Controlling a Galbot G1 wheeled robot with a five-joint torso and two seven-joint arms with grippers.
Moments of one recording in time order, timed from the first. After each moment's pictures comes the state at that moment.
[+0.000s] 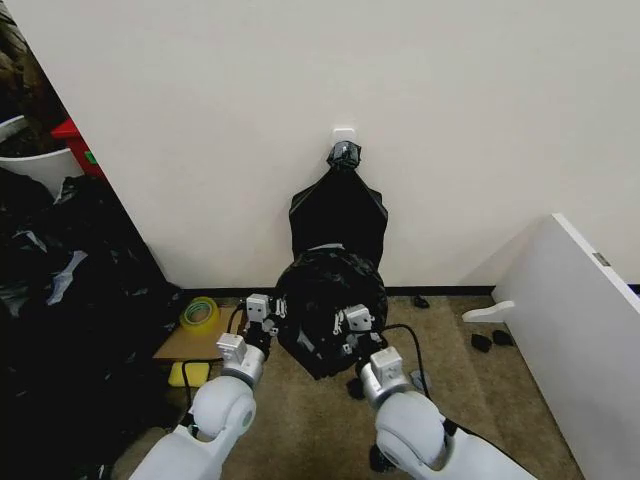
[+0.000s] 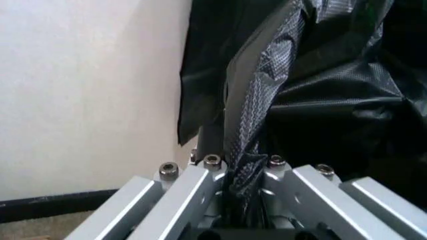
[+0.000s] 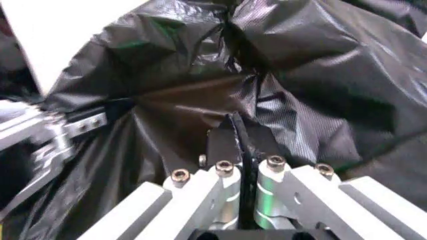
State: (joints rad) left arm 1.19 -1.19 -0.11 -1.82 -0.42 -0.04 -0.17; right arm -1.00 1.09 -0.29 1.98 0.36 -0.23 0.57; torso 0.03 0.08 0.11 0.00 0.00
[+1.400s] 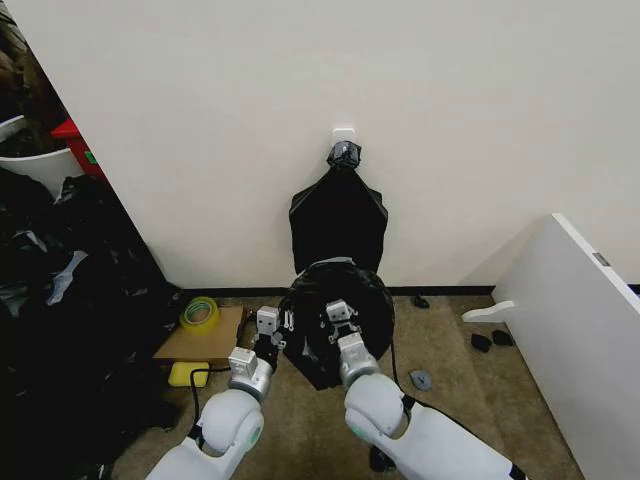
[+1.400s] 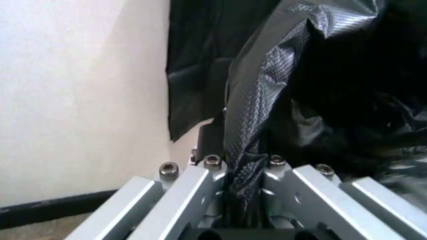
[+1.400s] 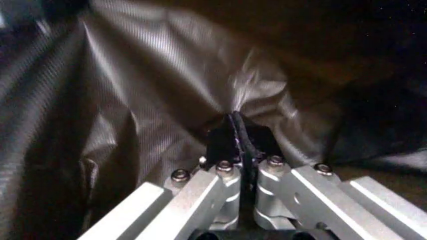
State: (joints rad) left arm 1.24 -1.18 -0.10 -1.86 -0.35 -0.06 -0.18; right arm -0.90 1.17 -0.38 1.77 0.33 -0.28 0.64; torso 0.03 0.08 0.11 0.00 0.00
